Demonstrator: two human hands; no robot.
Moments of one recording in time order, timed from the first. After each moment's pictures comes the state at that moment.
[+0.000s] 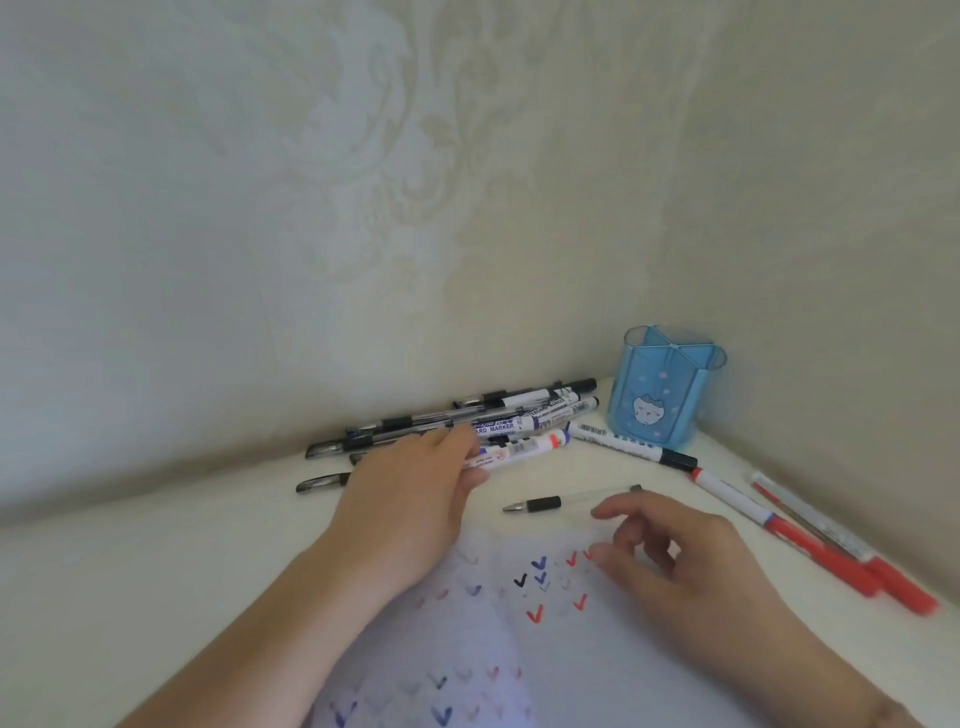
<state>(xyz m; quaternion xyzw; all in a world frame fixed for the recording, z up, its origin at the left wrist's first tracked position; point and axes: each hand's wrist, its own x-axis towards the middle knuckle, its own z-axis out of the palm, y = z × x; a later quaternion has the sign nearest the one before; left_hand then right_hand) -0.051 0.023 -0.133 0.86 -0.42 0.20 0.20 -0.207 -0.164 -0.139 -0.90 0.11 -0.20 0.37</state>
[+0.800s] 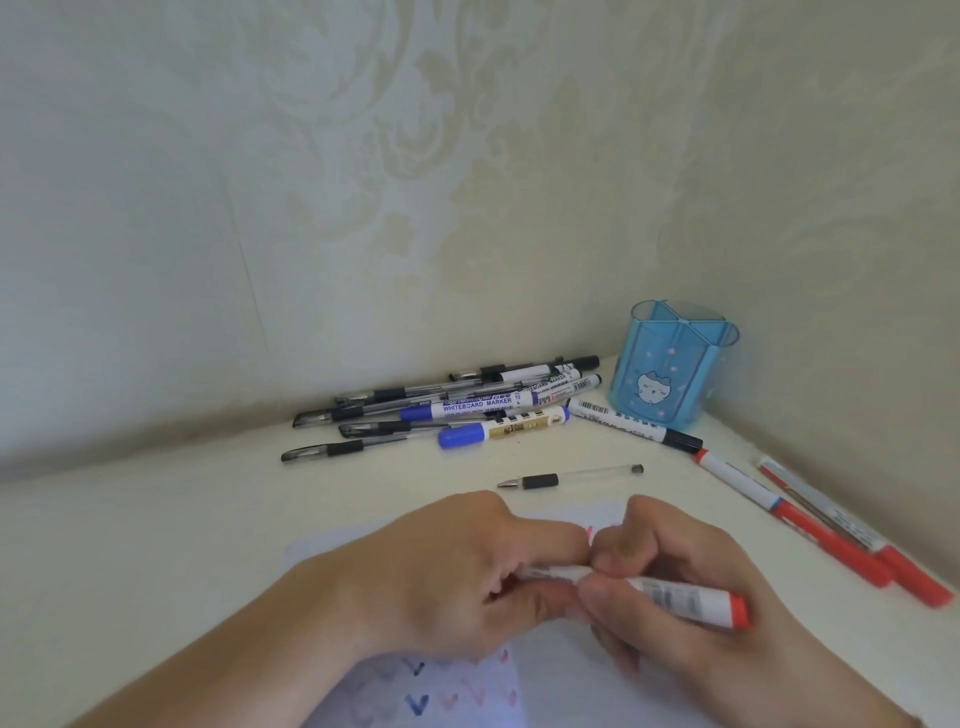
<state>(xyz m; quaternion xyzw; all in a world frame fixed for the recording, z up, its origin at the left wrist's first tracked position) -0.091 0.019 -0.126 0.68 -0.66 -0.06 0.30 -0.230 -0.143 -0.125 -0.84 -0.05 -0.14 0.52</state>
